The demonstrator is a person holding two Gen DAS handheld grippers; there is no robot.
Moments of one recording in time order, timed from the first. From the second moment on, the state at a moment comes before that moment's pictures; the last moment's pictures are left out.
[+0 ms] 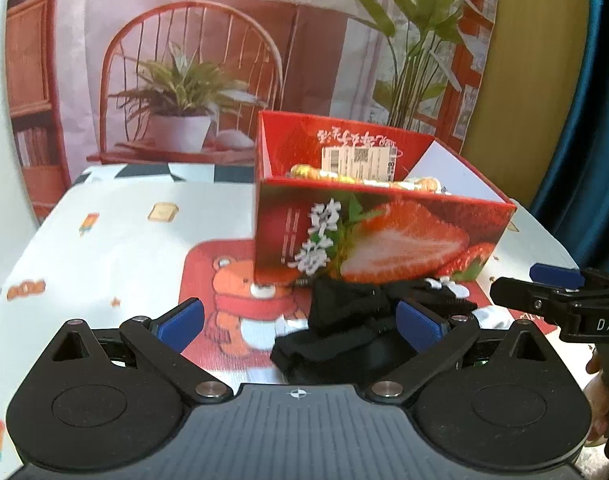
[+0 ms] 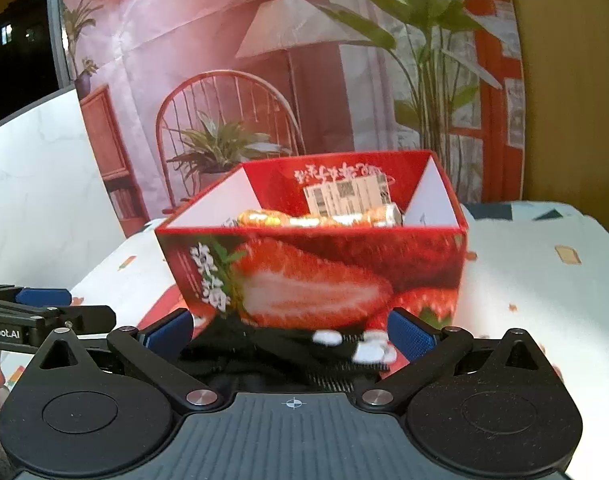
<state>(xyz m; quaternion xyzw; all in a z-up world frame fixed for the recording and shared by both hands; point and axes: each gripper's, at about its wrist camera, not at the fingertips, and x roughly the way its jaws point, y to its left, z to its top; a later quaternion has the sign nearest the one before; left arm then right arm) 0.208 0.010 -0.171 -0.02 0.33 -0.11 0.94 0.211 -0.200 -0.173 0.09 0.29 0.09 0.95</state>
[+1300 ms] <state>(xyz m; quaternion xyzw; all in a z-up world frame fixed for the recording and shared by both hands) 0.225 0.018 -0.209 -0.10 0.39 -0.09 0.91 0.197 -0.200 -0.211 0.10 0.34 0.10 0.93</state>
